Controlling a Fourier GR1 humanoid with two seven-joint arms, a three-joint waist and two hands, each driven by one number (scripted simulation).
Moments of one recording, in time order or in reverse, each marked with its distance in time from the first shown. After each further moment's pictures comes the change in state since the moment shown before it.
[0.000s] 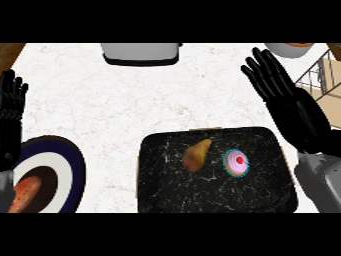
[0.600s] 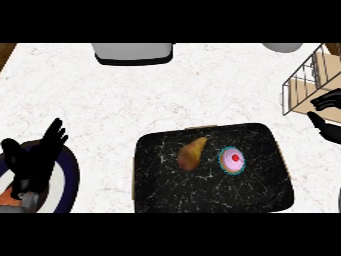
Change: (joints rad) left arm 0.110 -0.079 -0.088 0.195 0.132 -0.107 0.284; right arm 0.160 -0.298 -0.195 0.266 0.184 -0.038 0.040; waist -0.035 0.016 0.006
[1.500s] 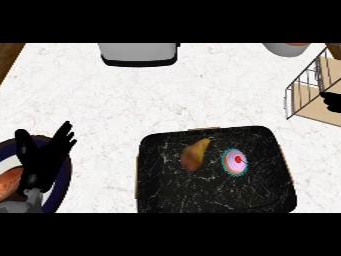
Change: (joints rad) left arm -0.024 -0.032 0.014 0.036 -0.003 -0.061 0.123; right arm 0.125 -0.227 -0.020 -0.327 -0.077 0.347 0.223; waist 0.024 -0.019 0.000
